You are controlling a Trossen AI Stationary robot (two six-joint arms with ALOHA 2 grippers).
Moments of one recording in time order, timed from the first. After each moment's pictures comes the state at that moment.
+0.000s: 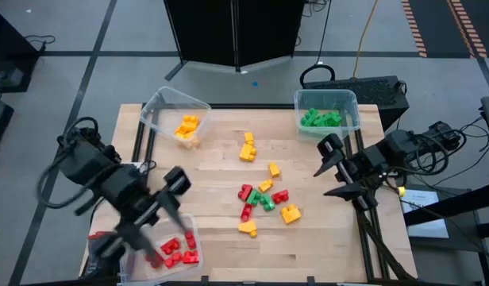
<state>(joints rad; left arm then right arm) -0.65 1.49 1.94 -0.07 0.01 -0.12 0.40 0.93 1.01 0.29 -0.06 -0.01</state>
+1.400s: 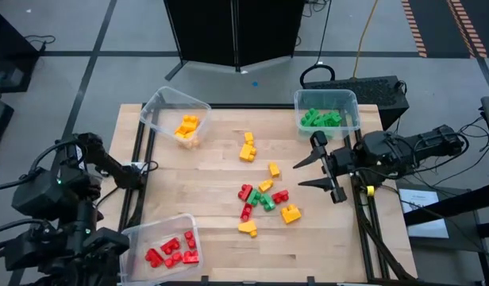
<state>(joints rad) -0.95 1.52 1.94 0.06 0.19 0.30 0.27 0.93 1.01 -0.07 0.01 -0.06</state>
